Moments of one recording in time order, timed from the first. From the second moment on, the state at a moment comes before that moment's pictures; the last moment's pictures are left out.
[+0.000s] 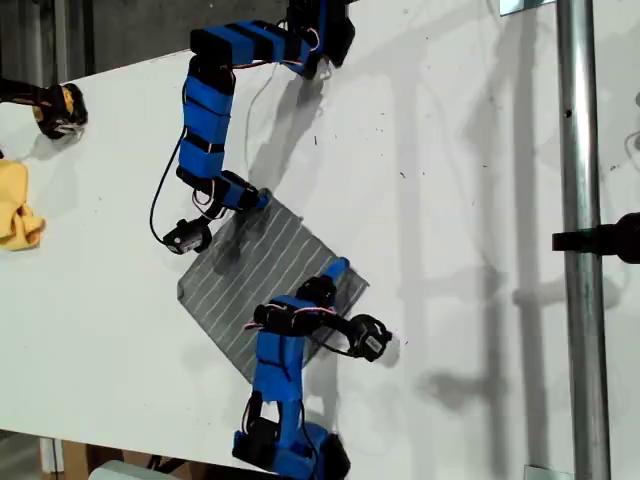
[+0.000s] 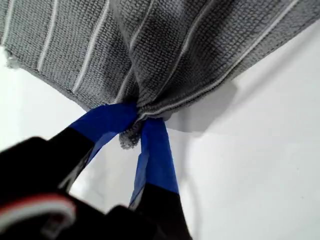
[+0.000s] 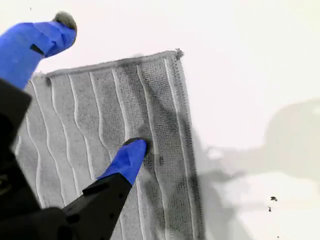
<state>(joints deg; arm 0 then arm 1) 1.1 58.4 58.9 84.3 -80.2 32.2 60.6 80.0 67.0 6.8</state>
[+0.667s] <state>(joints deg) 1.3 53.4 60.6 79.6 -90.4 32.2 60.6 80.0 67.0 6.2</state>
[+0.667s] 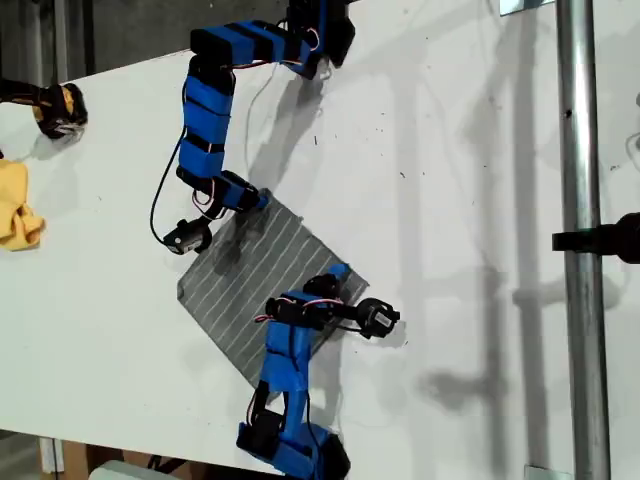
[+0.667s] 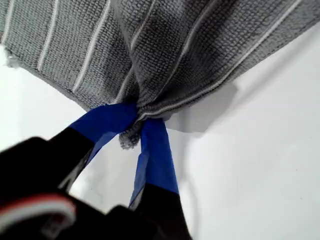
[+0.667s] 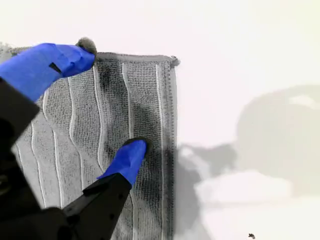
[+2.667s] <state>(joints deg) 7.2 60.1 56.8 73.4 -76.8 26.5 104.7 100.4 77.9 18.1</state>
